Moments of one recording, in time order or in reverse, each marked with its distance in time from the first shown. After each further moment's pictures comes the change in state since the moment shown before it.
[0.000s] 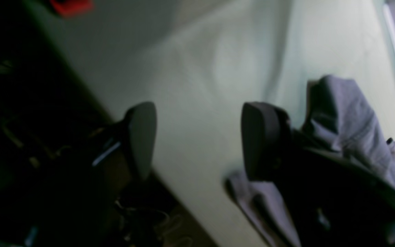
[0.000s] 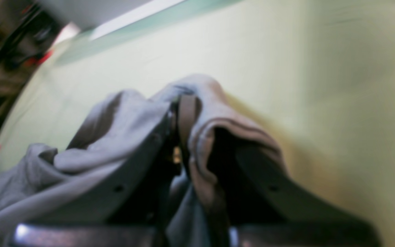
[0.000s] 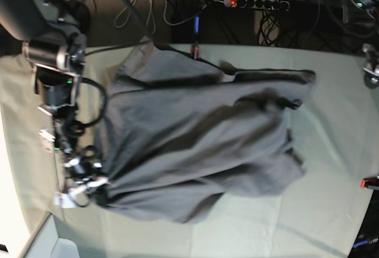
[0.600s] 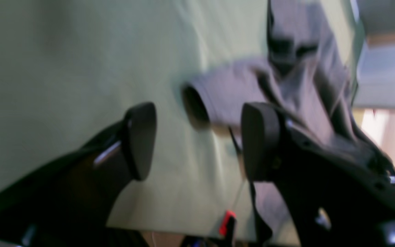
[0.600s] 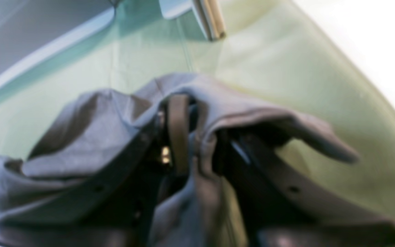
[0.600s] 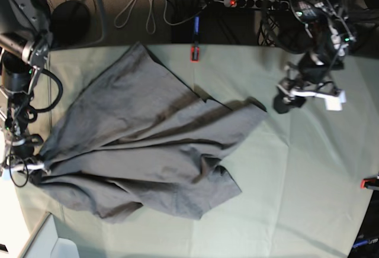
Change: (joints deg) left arm 0.8 12.9 25.9 5.3 0.5 0.0 3.8; right arm -4.3 10.9 12.0 0.0 0.2 -7.8 0.2
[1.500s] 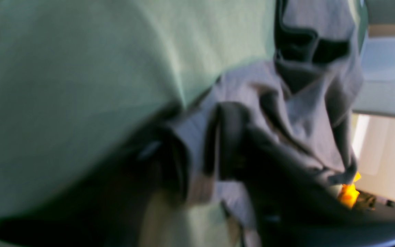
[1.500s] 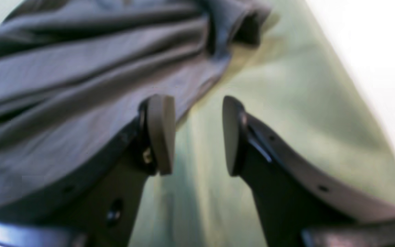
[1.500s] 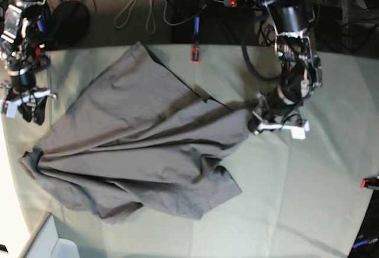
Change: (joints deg) left arm -15.7 -5.5 11.7 -33.3 -0.4 0.9 -18.1; right arm -34.8 -5.3 -0.1 36.0 0.1 -0.4 -0.3
